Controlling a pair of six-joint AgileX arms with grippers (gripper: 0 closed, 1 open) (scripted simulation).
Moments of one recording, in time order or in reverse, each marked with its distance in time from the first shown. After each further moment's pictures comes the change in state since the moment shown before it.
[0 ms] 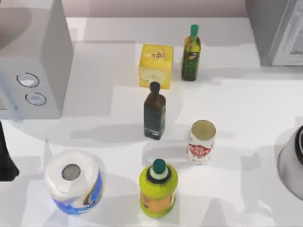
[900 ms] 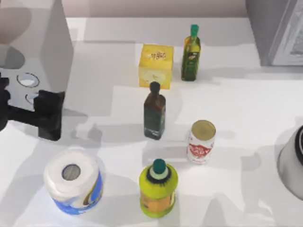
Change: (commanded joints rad) left arm -0.347 0.800 0.718 -0.455 0.008 -0.022; right arm 0.000 0.000 0.000 0.000 0.000 0.000
